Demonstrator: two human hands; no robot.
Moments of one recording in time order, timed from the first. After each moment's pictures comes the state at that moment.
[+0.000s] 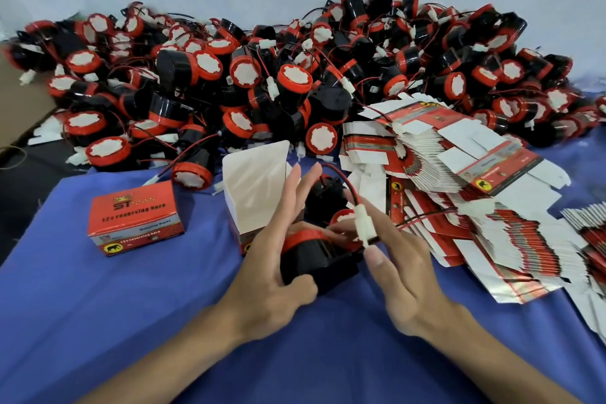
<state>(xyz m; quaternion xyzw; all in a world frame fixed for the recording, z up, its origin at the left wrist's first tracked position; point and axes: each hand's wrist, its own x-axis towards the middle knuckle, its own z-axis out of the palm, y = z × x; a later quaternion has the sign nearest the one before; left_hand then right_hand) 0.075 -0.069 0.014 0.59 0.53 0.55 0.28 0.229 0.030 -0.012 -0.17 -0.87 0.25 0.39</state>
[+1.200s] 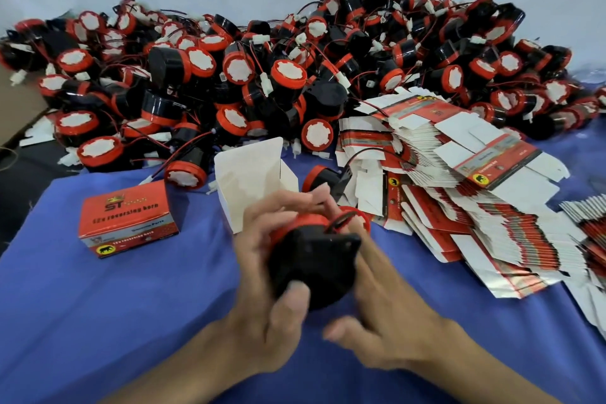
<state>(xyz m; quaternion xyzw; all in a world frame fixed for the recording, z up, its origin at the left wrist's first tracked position) 0.088 -0.062 -0.010 0.62 0.32 0.71 0.06 0.220 0.004 -0.002 -0.08 -0.92 0.23 0.32</state>
